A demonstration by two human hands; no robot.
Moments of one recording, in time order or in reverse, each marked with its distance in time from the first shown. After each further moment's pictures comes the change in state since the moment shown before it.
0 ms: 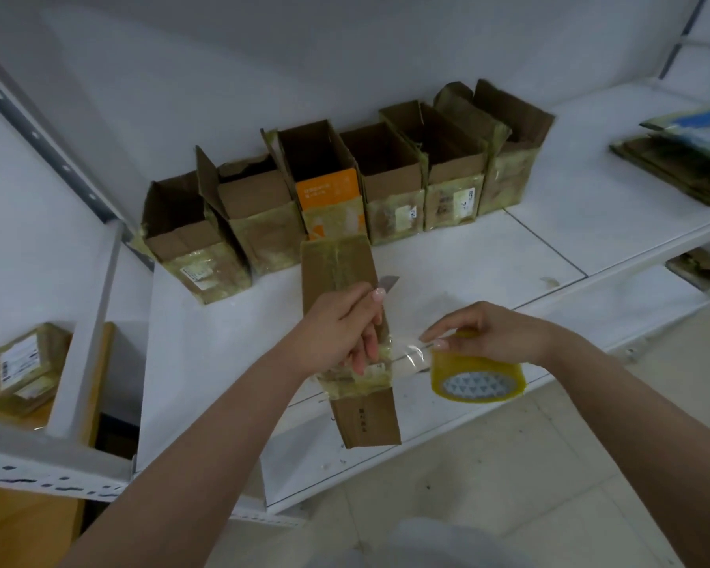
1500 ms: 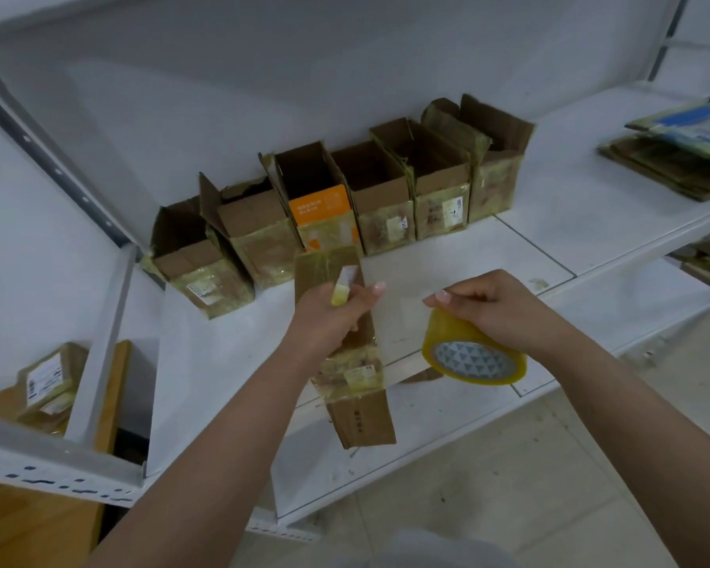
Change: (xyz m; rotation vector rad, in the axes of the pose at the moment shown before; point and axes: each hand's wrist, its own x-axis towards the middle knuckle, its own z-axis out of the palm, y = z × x) left_hand 0.008 0.020 0.015 -0.038 0.359 -0.140; right_hand -0.036 -0.031 -0.006 0.072 0.434 -0.090
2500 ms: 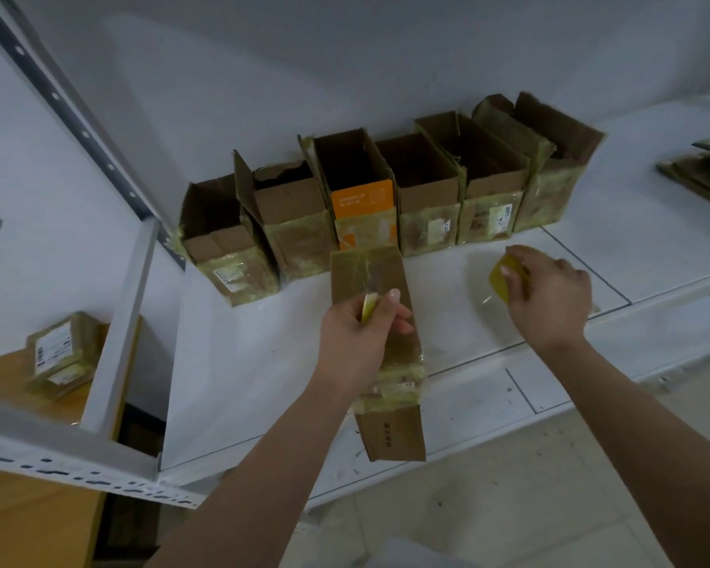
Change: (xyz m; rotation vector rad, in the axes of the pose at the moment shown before) left_hand -0.011 -0.016 -0.005 -0.314 0.163 0.020; right_hand 0.075 0.046 0.024 -0.614 0.685 -0.160
